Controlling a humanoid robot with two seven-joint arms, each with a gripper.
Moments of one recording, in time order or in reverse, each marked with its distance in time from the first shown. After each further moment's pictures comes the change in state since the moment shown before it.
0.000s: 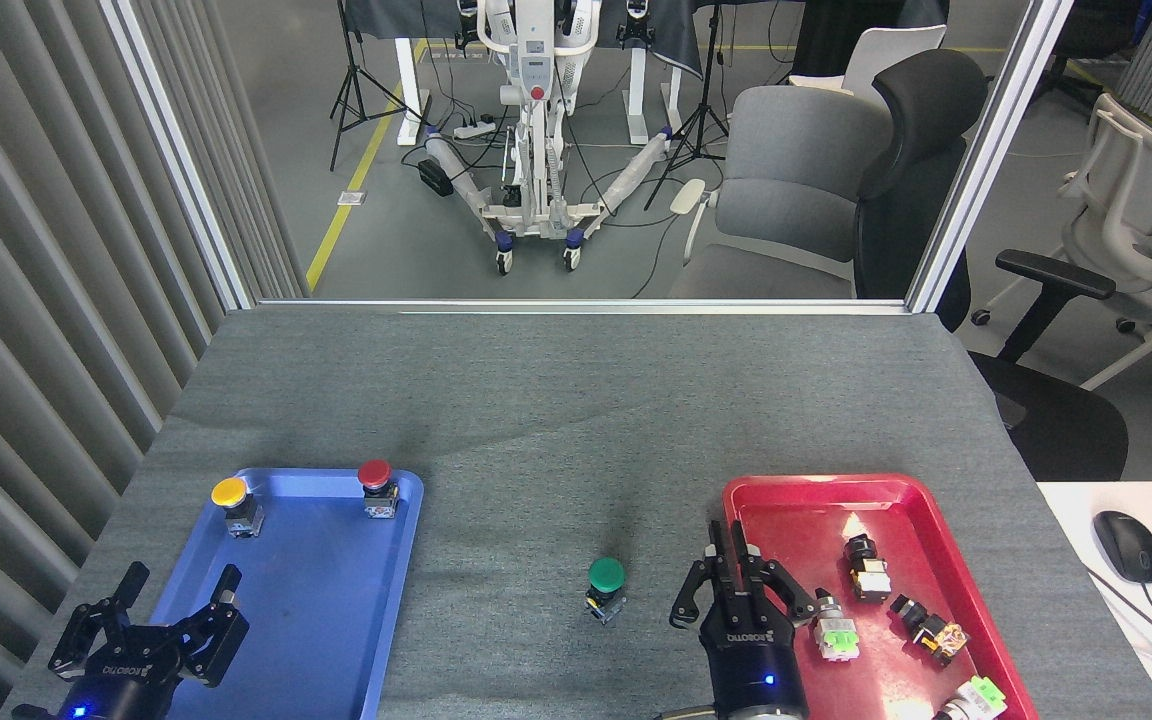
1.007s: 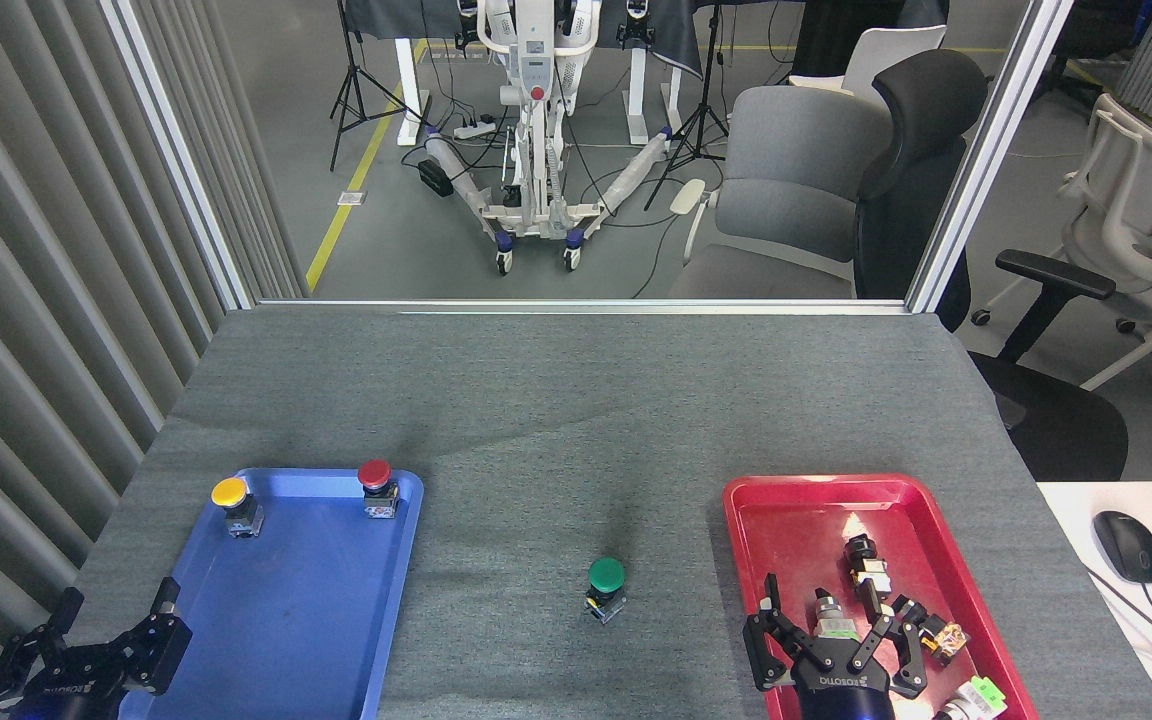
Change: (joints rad) left arm -0.003 -0.005 0.114 0.081 0.002 0.000 -0.012; right arm 0.105 -0.087 -0.108 -0.093 -0.048 -0.071 0.059
